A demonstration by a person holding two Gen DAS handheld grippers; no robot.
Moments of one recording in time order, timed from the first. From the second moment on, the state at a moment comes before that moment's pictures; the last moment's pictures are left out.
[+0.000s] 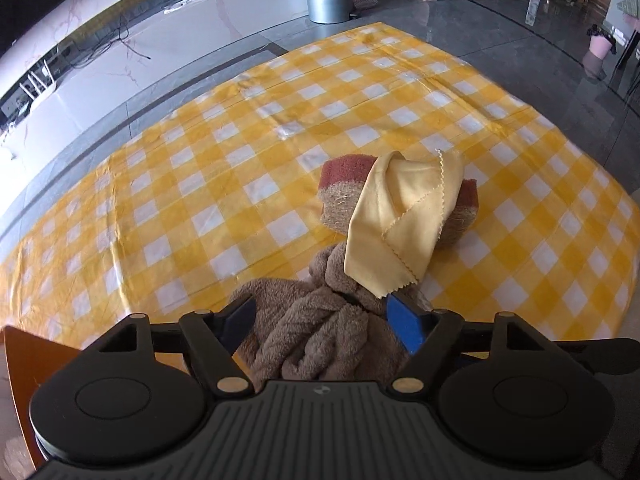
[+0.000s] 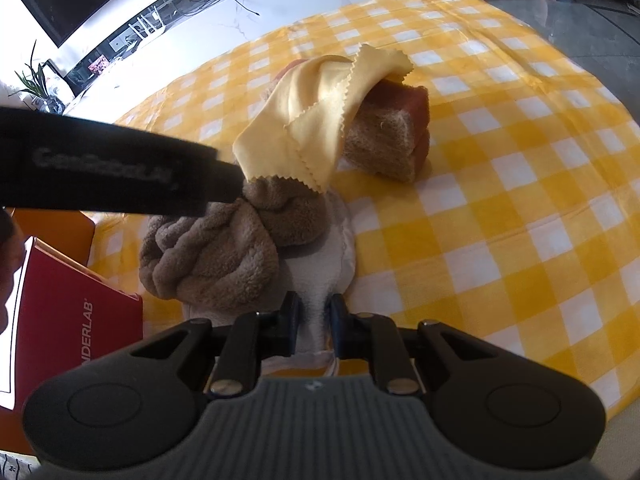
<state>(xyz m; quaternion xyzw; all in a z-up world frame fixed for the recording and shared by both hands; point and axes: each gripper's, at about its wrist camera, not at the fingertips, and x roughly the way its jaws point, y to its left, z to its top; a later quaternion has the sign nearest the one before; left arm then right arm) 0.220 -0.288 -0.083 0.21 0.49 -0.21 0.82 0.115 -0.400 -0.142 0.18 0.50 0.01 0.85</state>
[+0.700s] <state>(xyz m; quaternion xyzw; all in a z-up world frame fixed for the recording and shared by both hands) 0.226 -0.279 -0.097 0.19 0.52 -0.20 0.81 0.112 -0.400 -0.140 0.19 0.49 0.01 0.85</state>
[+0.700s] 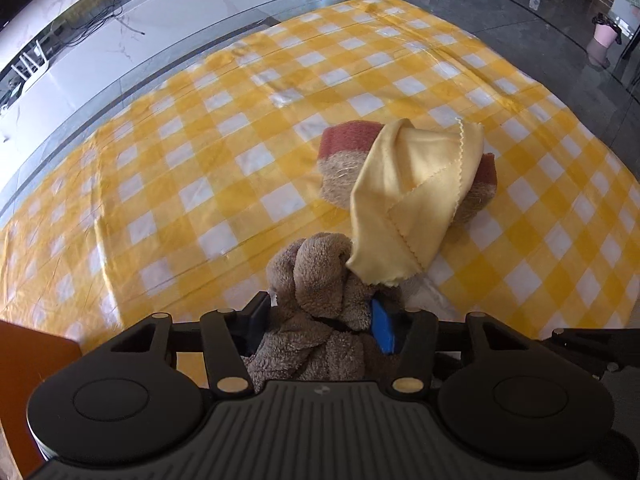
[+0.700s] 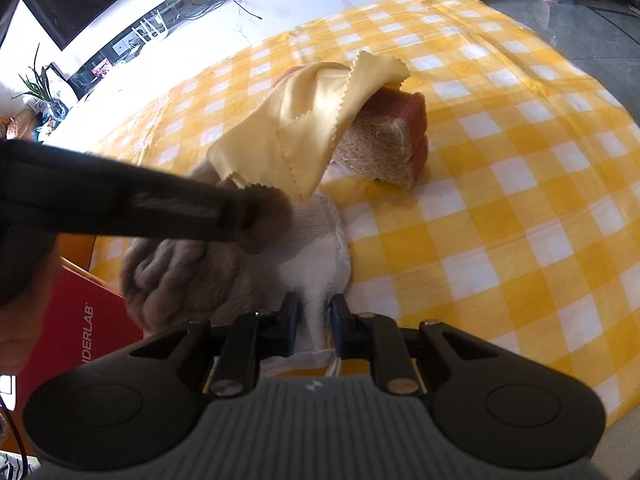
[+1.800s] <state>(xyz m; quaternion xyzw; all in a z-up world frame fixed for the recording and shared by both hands) 0.116 -0.108 0.048 -0.02 0.35 -0.23 0.91 0.061 -0.325 -0.021 0.07 0.35 0.06 0.93</state>
